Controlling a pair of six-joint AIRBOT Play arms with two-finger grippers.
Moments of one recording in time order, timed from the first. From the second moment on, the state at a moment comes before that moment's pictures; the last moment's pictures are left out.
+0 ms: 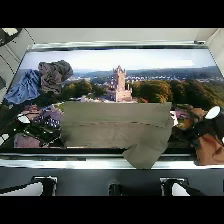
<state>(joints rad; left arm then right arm) 0.25 -1.39 0.74 1.15 -1.33 -1.38 -0.36 -1.19 0.82 -1.29 1.49 1.50</state>
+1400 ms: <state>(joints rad) 0.22 -1.33 1.00 1.15 -1.27 -1.34 -0.30 -1.13 0.85 -1.08 1.21 1.38</state>
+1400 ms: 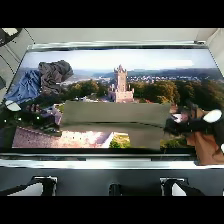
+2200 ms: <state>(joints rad) 0.16 -1.86 1.60 1.13 -1.31 -1.50 -0.19 -1.69 1.43 -1.08 1.12 1.50</state>
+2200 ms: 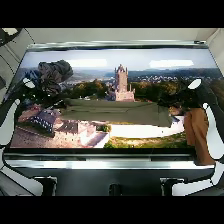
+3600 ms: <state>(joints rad) -0.03 -1.51 1.72 1.13 -1.39 -1.51 -0.36 -1.94 1.48 -0.84 1.47 1.33</state>
